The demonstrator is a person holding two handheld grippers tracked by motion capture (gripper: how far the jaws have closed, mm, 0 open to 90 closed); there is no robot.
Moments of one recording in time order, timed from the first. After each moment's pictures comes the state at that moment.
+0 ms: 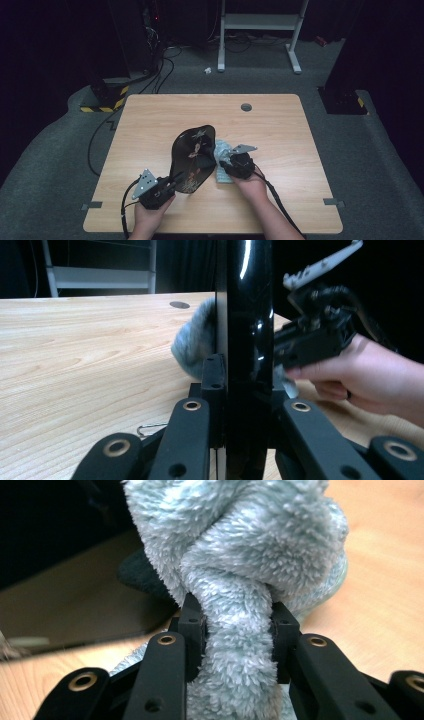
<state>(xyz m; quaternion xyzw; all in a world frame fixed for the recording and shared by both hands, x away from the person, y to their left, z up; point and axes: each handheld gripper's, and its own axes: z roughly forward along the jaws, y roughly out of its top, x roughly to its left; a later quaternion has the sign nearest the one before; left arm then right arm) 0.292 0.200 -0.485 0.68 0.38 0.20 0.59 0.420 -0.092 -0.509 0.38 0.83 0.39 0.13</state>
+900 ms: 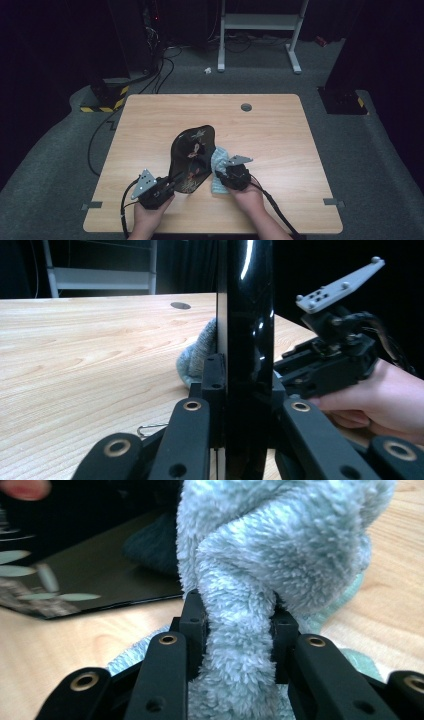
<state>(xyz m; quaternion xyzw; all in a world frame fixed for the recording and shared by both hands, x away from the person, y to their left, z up) 0.292 0.202 -0.486 0.68 0.39 0.20 0.59 0.387 -0.080 -0.524 0.38 0.83 0.39 0.11</state>
